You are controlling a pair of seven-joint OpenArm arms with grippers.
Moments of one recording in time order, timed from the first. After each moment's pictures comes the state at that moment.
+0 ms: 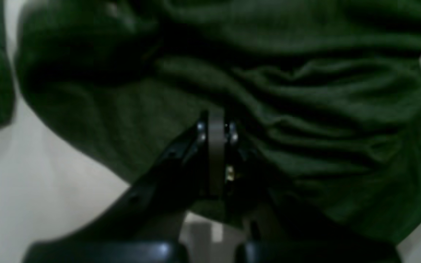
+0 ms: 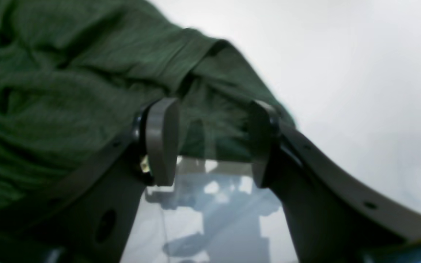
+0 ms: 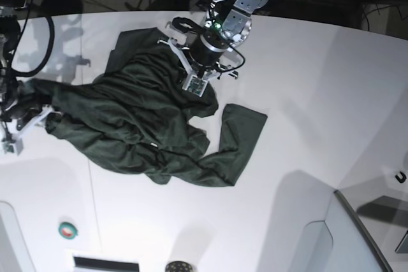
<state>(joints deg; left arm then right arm) 8.9 -0.9 23.8 66.7 -1.5 -2.1 8.8 -4.2 17.9 14.5 90.8 20.6 8.0 -57.0</state>
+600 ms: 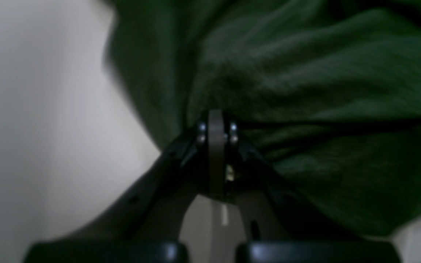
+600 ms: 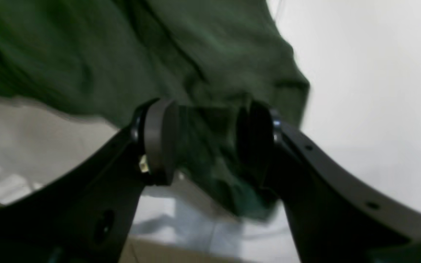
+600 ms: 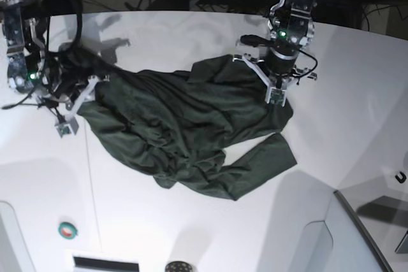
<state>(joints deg) 14.9 -7.7 3.7 81.2 3.9 -1.5 17.0 -8.4 18.9 -2.9 94.1 19.2 8.0 -57.5</state>
